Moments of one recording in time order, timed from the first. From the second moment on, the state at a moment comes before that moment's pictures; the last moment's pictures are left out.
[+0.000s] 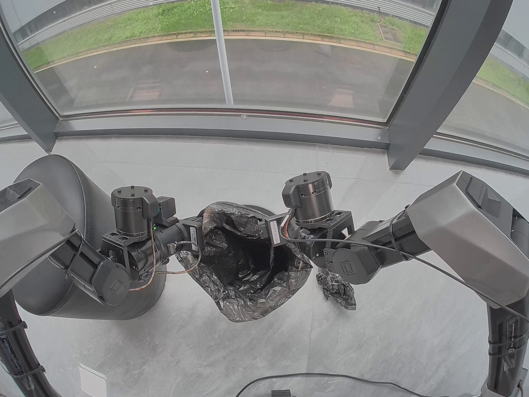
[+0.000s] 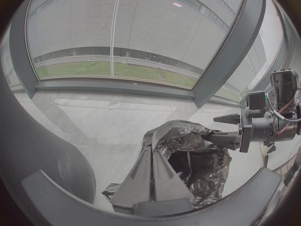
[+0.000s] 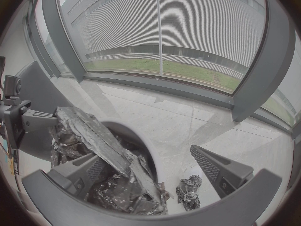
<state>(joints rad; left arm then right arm) -0.35 2.04 -0.80 -0.93 -0.03 -0.09 0.70 2.31 -1.44 -0.48 -0.42 0.08</state>
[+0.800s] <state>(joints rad) -0.34 2.17 -0.85 -1.09 0.02 -0.05 0.66 2.32 -1.50 -0.49 -0.44 0.08</state>
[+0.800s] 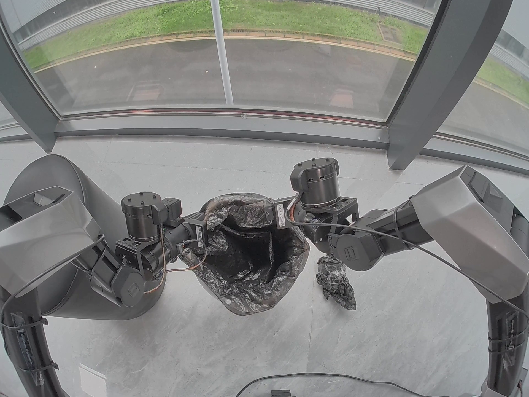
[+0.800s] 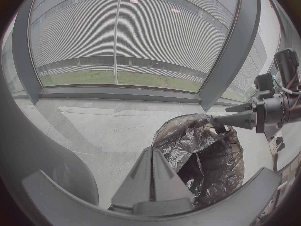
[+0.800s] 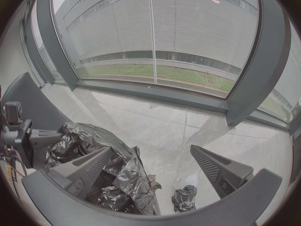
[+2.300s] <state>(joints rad) -0.27 2.22 -0.83 -1.18 0.02 -0.08 0.66 2.36 -1.56 -0.49 -0.44 0.08</state>
